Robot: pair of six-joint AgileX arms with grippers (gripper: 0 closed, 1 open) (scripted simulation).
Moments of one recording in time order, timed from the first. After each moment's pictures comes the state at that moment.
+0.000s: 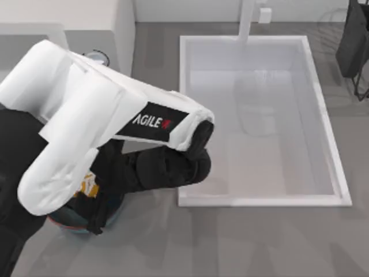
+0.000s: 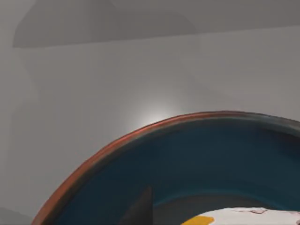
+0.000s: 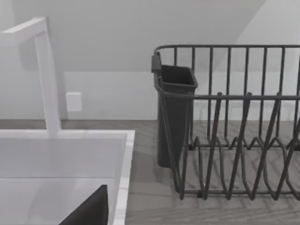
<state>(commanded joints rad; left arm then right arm) -0.73 2.38 1.47 -1.48 -0.82 -2.51 0.00 0.00 0.00 0.00 0.00 0.00</state>
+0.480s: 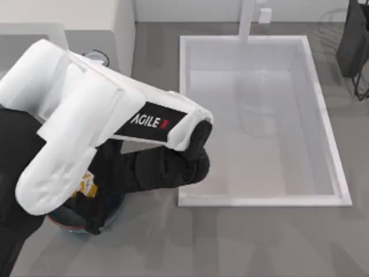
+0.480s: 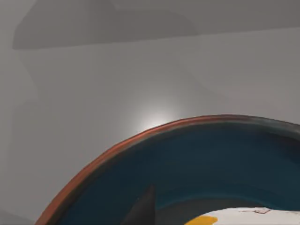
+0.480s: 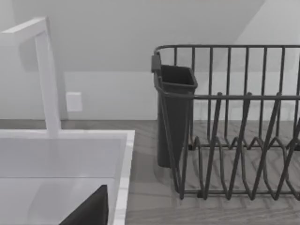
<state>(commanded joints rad) -0.73 2.38 1.46 -1.48 -0.83 -2.51 0.00 0.00 0.00 0.00 0.00 0.00</state>
